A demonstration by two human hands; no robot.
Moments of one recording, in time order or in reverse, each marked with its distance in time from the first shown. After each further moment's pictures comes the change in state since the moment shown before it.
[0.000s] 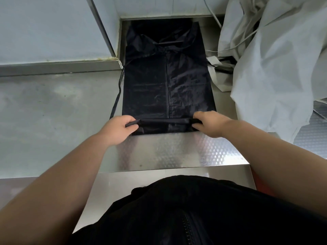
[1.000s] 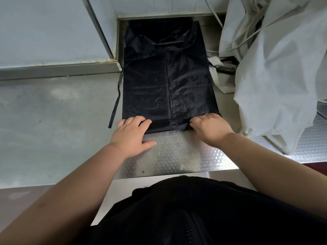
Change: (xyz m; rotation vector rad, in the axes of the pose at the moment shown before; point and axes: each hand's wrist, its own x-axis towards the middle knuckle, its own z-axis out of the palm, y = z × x) left_hand 0.003 0.015 0.023 0.659 0.040 0.310; right_hand 0.009 -0.002 0.023 -0.421 0.281 -0.109
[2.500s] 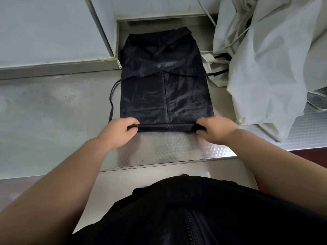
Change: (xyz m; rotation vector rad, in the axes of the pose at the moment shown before) left_hand -0.028 -0.019 -0.009 -0.472 0.006 -0.172; right_hand -0.041 0.006 -0.001 0.194 -0.151 0.112
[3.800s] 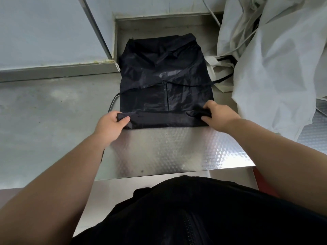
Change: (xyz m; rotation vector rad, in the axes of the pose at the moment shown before) left_hand 0.047 -0.022 -0.003 -0.469 0.193 -0.334; right_hand 0.050 0.020 -0.023 0.298 0.038 0.214
